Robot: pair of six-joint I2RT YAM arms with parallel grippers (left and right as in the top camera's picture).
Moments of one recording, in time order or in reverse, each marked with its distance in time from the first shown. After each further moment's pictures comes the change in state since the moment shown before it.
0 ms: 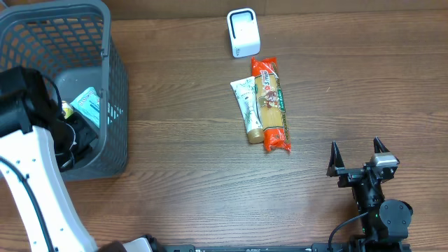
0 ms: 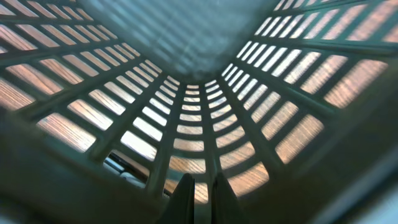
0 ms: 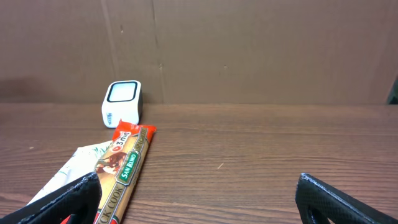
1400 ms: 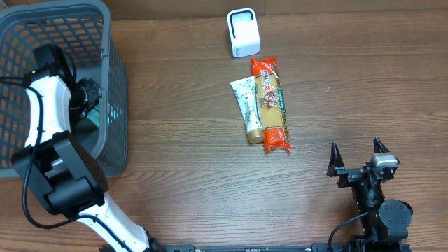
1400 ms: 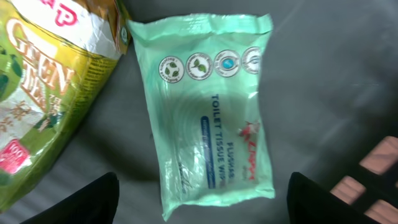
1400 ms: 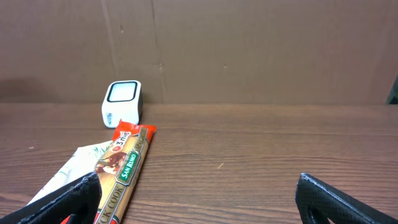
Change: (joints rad) left arm 0.000 0.572 -0.012 0.719 -0.032 -0.037; right arm 0.000 0.000 0.000 0.000 0.000 0.001
